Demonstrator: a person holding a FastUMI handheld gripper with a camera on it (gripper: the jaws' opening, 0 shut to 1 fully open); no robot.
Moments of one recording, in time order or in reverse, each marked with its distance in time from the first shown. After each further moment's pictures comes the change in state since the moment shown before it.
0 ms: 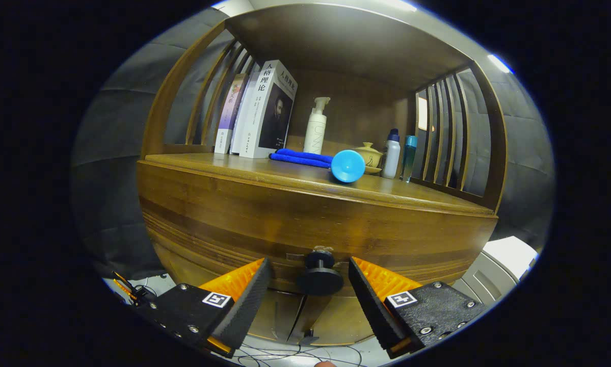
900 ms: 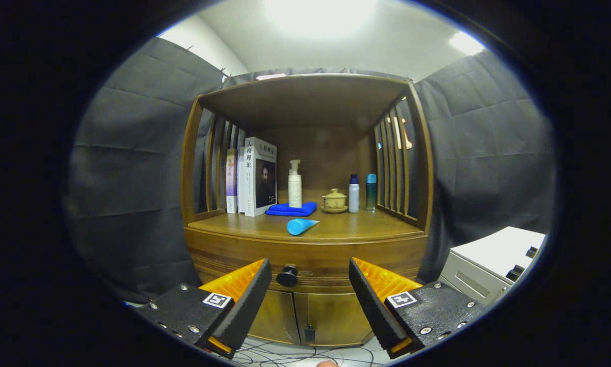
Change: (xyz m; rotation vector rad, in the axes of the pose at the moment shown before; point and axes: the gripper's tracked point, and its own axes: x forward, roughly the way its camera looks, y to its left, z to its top) arm -0.150 -0.075 0.068 0.195 -0.186 0.008
